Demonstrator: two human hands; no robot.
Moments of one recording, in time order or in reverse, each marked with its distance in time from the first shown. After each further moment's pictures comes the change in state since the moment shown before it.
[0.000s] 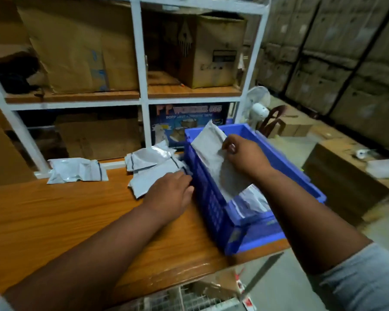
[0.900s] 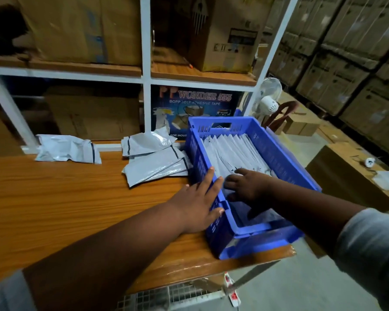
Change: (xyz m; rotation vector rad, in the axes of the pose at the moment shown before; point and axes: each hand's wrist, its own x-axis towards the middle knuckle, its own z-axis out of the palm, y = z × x) left_hand 0.028 0.040 0.052 0.058 -0.460 0.027; right_hand 0.027 0.094 0.059 -1.237 -0.685 -0.994
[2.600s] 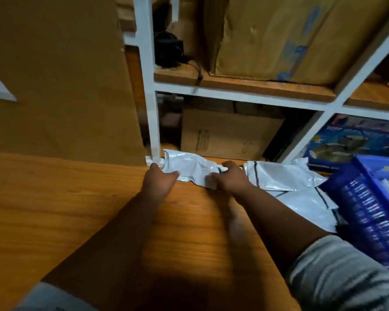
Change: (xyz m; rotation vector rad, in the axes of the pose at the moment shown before) left_hand -0.138 -0.525 -0.012 -0.934 0.498 -1.160; right_hand 0.463 -0.041 -0.312 1.878 0.284 0.672
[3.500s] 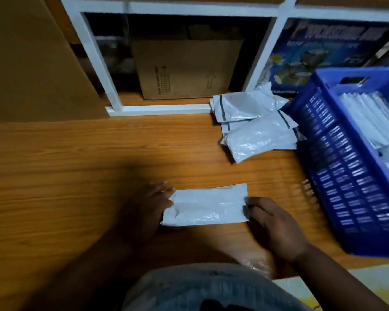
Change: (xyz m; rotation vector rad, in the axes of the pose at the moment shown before) left_hand -0.176 -0.161 0.033 0.565 -0.237 1.272; right_hand -0.262 0.261 -0.048 -0.553 0.151 -0.659
